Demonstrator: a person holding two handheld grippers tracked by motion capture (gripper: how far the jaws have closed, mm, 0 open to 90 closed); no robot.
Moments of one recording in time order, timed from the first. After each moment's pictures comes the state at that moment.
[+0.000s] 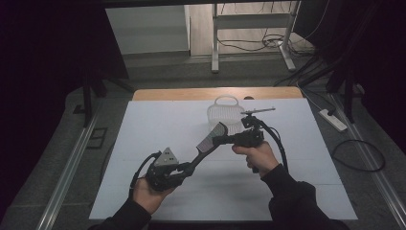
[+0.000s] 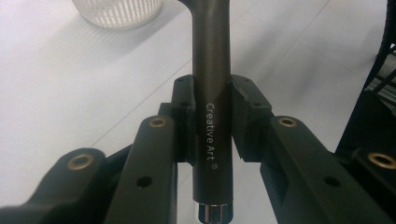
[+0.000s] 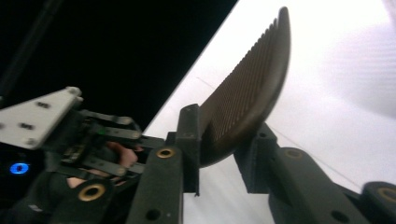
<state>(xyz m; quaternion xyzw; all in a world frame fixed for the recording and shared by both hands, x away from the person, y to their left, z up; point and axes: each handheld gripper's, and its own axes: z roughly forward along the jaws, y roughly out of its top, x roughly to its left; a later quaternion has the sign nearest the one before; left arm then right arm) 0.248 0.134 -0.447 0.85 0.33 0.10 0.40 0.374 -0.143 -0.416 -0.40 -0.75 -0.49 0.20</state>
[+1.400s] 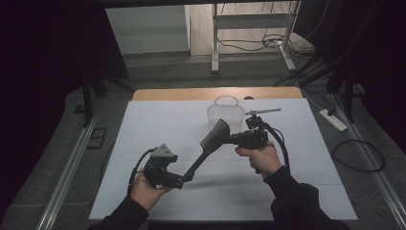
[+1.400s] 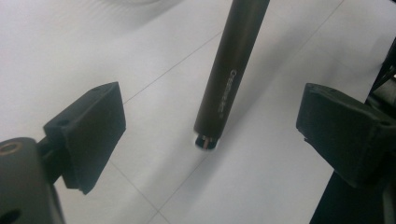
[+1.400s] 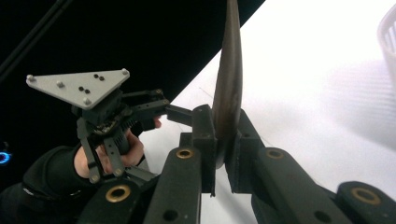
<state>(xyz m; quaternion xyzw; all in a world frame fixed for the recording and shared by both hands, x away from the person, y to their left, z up) 0.268 0.153 -0.460 0.83 0.39 0.05 0.40 0.363 -0.151 -0.406 -0.36 -0.76 -0.53 0.15</state>
